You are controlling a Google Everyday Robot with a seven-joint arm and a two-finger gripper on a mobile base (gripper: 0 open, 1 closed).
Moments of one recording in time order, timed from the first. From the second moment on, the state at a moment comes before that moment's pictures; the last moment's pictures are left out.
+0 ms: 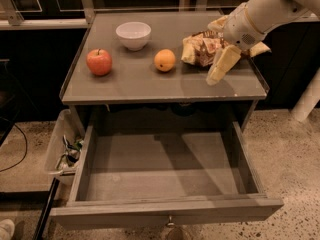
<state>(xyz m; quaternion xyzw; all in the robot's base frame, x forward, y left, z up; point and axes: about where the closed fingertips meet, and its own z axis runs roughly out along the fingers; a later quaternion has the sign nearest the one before) 0.651 -0.162 0.921 -0.63 0.70 0.07 0.33</state>
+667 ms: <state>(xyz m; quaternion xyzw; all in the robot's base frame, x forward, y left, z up) 0.655 -0.157 0.917 -0.63 0.69 0.08 0.35</state>
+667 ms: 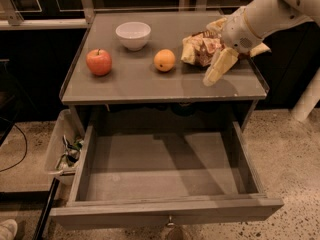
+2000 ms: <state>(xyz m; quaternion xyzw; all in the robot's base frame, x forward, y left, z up) 0.712 -0.054 0.889 -0.61 0.62 0.26 0.42</state>
